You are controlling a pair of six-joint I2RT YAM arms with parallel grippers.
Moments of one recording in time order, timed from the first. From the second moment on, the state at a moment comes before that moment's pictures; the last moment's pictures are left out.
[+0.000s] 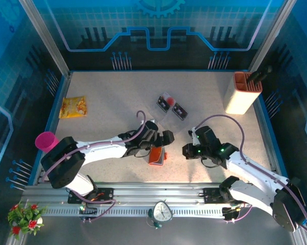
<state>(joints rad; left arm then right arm) -0.83 1.52 0.80 -0.02 0.03 -1.05 0.62 0.97 0.51 -0.44 -0.23 0.56</state>
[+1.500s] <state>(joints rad) -0.65 1.38 0.83 -0.43 -0.10 -0.77 1.02 1.45 0.65 -0.20 -0.07 0.65</state>
